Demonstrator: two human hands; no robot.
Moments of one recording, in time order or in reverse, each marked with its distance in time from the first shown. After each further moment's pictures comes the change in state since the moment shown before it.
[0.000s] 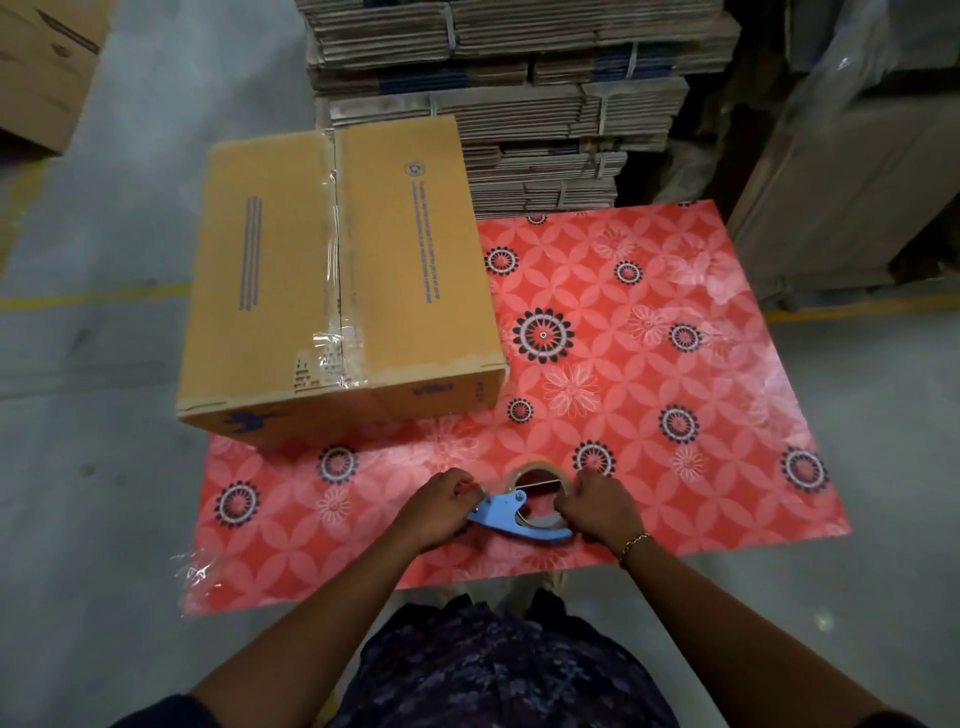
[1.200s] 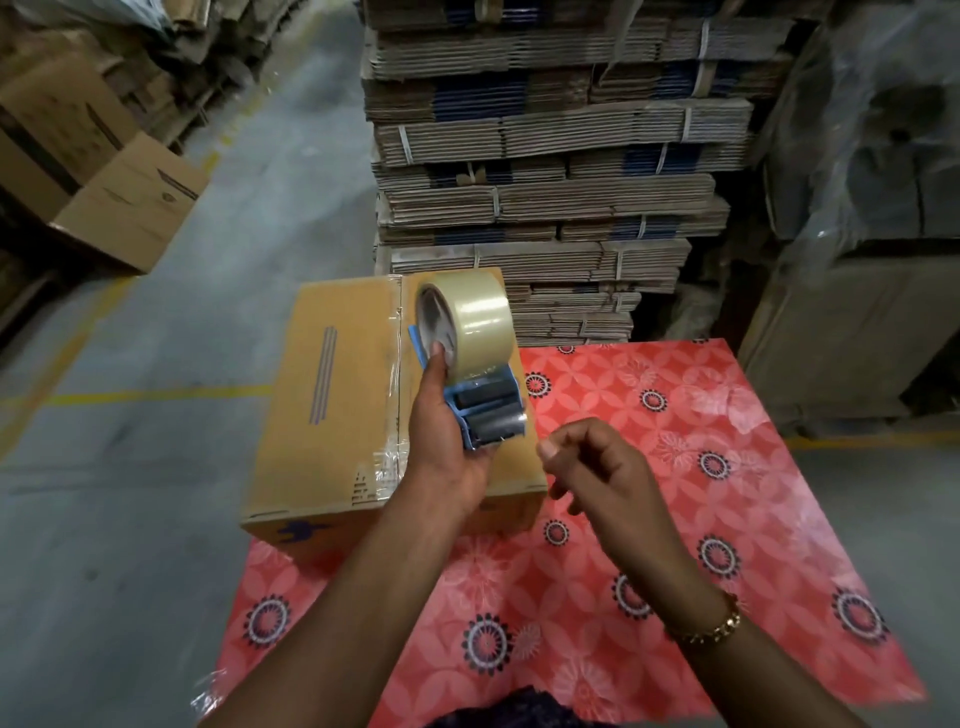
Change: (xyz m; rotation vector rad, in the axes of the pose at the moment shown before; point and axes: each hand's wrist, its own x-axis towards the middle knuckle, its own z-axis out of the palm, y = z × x) left_hand -0.077 0.186 -0.155 -1.448 0.226 0.420; right_hand -0.102 -0.202 -0.130 0.772 0.215 -0.664
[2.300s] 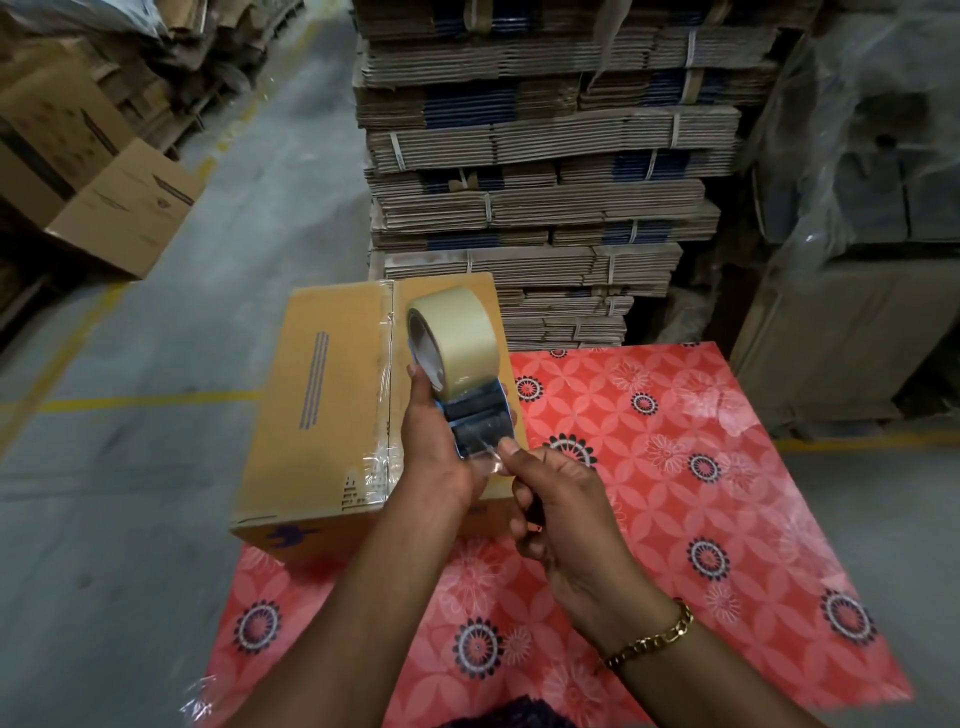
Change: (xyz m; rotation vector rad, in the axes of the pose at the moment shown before) left_hand 0.023 -0.015 -0.003 -0.155 0.076 -0.092; right_hand -0.011 -0.019 0.034 0.480 0.045 0.449
